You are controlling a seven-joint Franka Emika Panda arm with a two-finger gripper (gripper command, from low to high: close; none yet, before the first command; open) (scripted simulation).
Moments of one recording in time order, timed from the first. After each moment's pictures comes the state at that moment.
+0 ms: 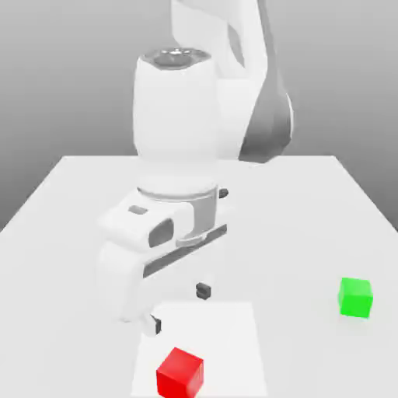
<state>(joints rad) 0.10 0.17 -0.14 -2.43 0.05 2.65 -0.30</state>
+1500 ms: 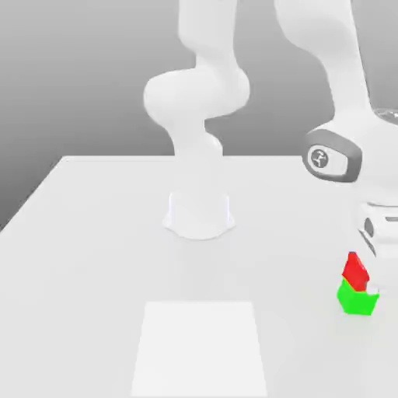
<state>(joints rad) 0.63 0.18 0.13 -2.65 -0.08 2.83 0.06</state>
